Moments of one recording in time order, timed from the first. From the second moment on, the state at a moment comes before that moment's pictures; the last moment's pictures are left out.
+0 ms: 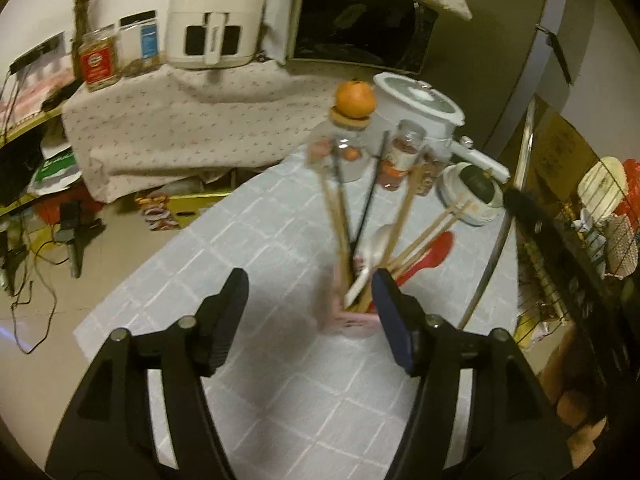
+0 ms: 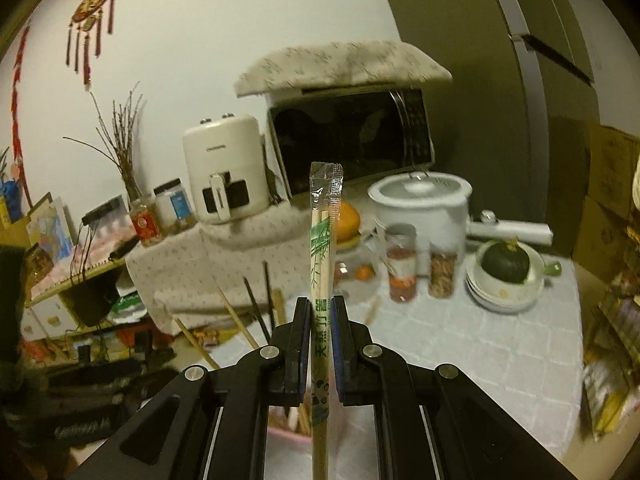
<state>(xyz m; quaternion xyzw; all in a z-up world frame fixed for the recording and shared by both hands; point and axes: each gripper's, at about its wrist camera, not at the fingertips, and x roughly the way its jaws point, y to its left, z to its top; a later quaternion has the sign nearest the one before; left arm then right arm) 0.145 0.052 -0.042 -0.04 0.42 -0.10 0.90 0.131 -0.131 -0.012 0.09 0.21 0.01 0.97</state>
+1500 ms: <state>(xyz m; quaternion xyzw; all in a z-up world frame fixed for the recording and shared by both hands) 0.137 0.086 -0.061 -0.02 0.46 -0.09 0.88 0.122 -0.101 -0.040 0.04 0.21 -0.07 0.97</state>
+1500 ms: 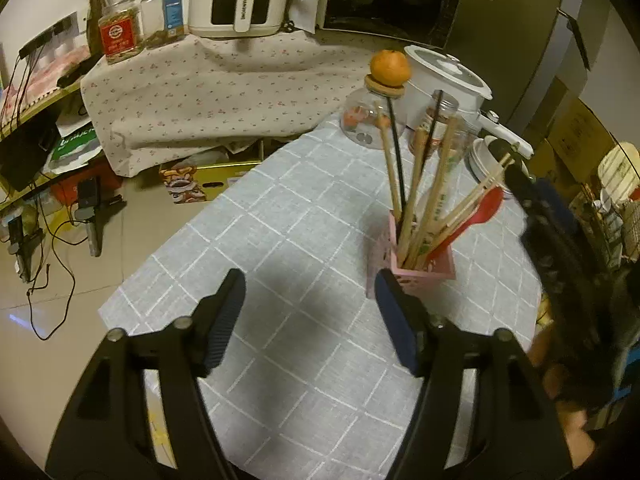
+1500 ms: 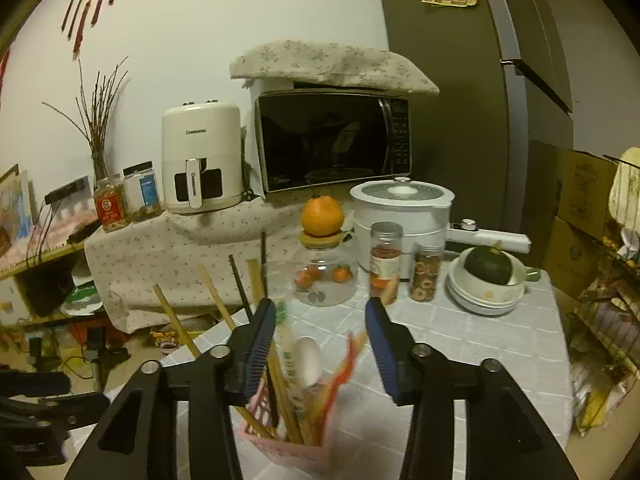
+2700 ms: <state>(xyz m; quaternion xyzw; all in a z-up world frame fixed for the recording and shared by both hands) -0.026 0.034 0.092 0.03 0.26 -0.08 0.96 -0.064 -0.167 0.128 0.01 0.26 -0.14 0.96</state>
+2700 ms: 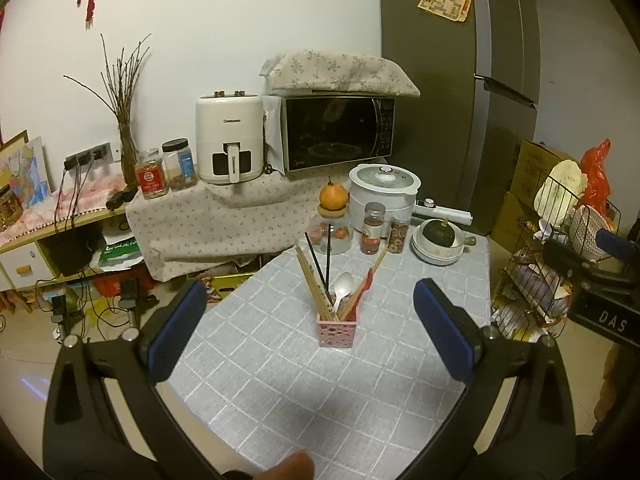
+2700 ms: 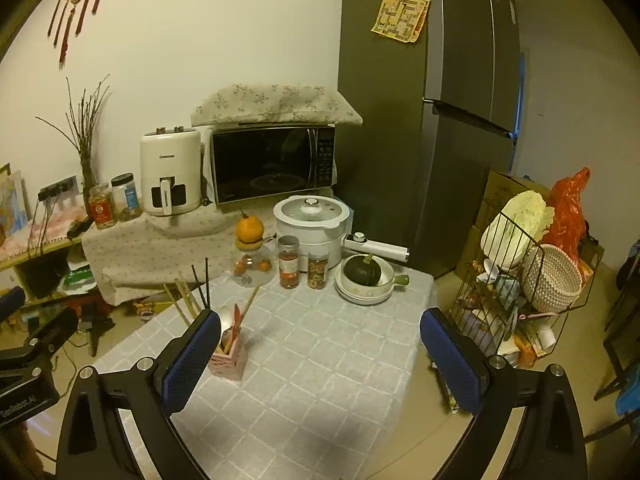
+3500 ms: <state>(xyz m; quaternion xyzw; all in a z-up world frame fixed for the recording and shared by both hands) -0.030 0.030 0.094 0.02 0.25 -0.08 0.96 -0.062 -0.164 0.130 0.01 0.26 -0.13 0.96</state>
